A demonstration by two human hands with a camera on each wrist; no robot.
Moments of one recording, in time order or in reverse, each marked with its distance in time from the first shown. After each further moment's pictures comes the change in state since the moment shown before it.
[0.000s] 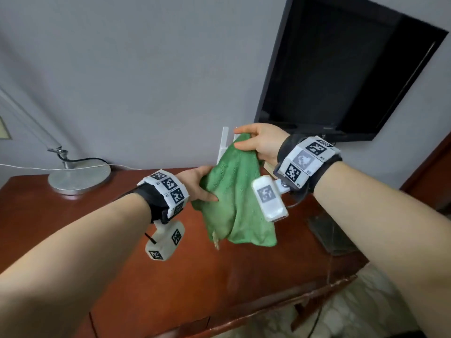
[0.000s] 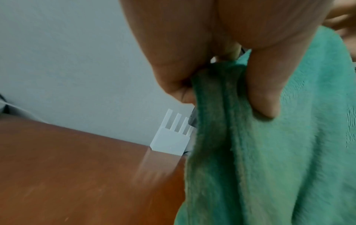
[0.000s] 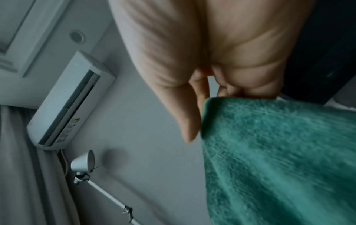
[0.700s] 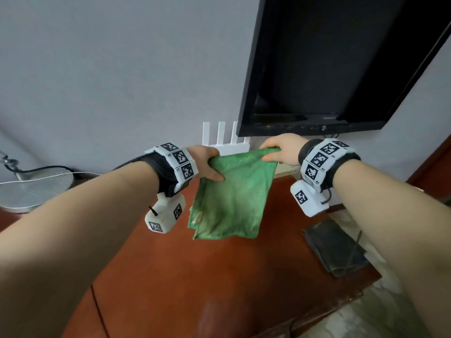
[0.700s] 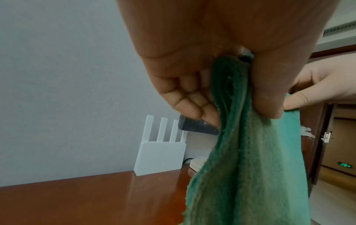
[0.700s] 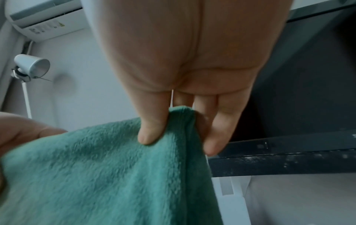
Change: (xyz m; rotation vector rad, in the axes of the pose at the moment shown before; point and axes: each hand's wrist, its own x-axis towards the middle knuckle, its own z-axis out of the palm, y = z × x) left_hand 0.138 0.079 0.005 0.506 -0.013 0.004; right_hand 0.089 0.105 -0.124 -0.893 -0.156 -0.044
